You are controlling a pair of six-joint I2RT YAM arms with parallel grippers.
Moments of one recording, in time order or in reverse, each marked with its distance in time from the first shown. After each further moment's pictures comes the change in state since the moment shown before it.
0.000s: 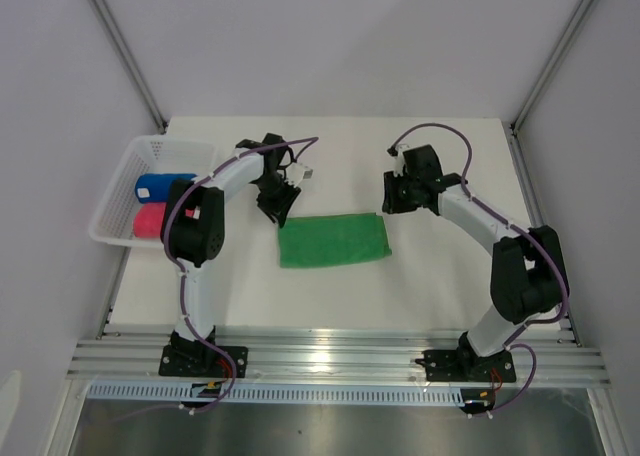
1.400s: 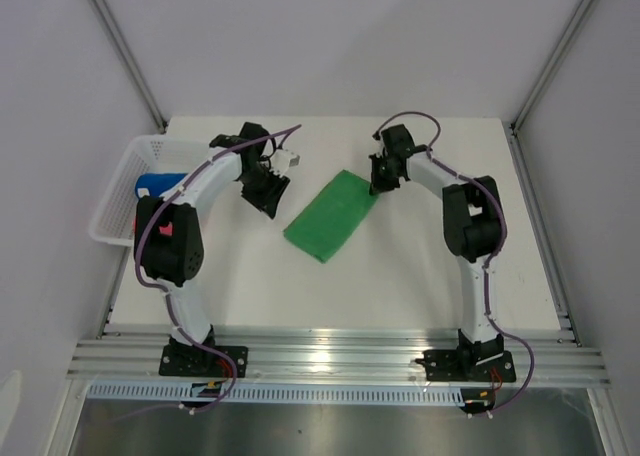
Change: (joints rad) left arm 0.048 -0.222 -0.087 0.010 -0.015 0.018; right arm -0.026 0.495 0.403 -0.056 -0.036 0.126
